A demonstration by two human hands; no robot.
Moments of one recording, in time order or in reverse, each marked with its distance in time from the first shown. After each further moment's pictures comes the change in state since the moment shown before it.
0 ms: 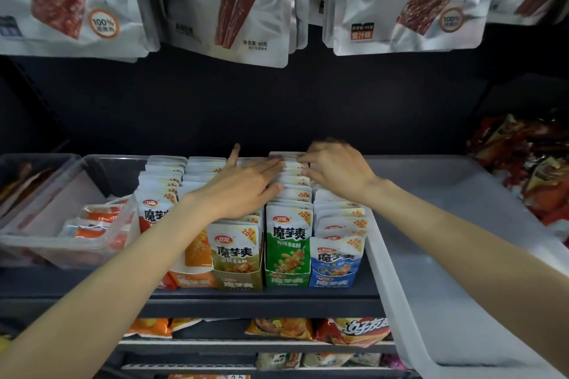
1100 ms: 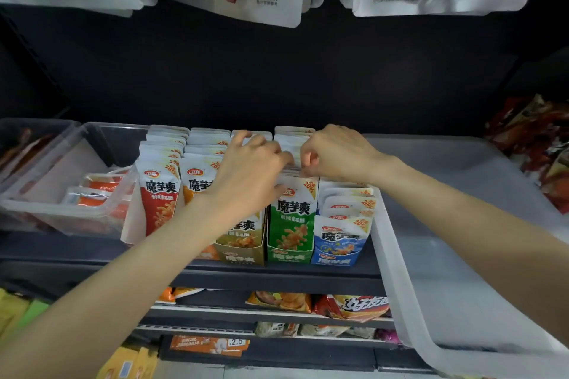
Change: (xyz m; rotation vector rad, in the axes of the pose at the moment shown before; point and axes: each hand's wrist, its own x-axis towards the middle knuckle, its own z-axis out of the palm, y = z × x) left_hand -0.030 0.044 -0.020 0.056 0.262 -0.116; right_hand -0.001 -0.021 -0.013 0.060 -0.219 -0.069
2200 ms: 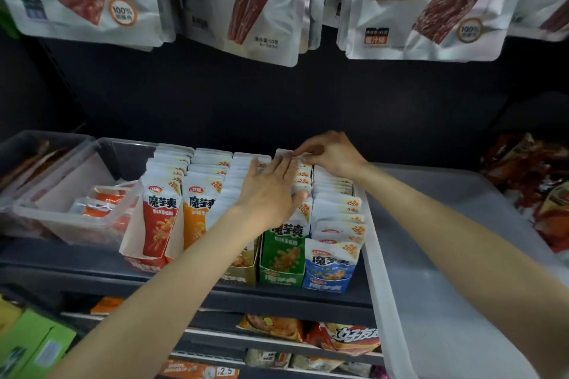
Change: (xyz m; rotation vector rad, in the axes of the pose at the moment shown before) left_hand 0.033 0.023 0.021 -0.070 -0.314 -0.202; right_hand 0.042 0.050 0.014 0.533 0.182 0.028
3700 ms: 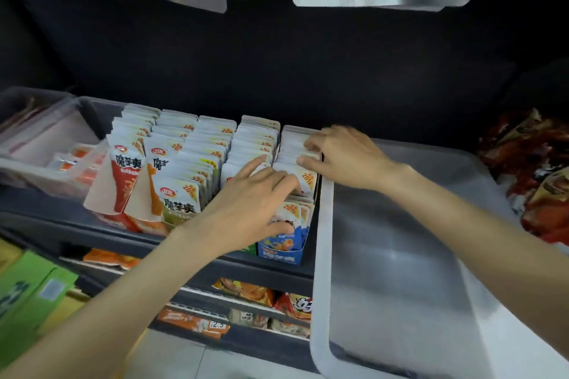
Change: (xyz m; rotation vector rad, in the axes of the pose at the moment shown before) left_hand -0.046 0.060 0.013 -0.036 0.238 0.282; right_hand -0.075 0.022 -0.036 -0.581 -0.144 -0.177
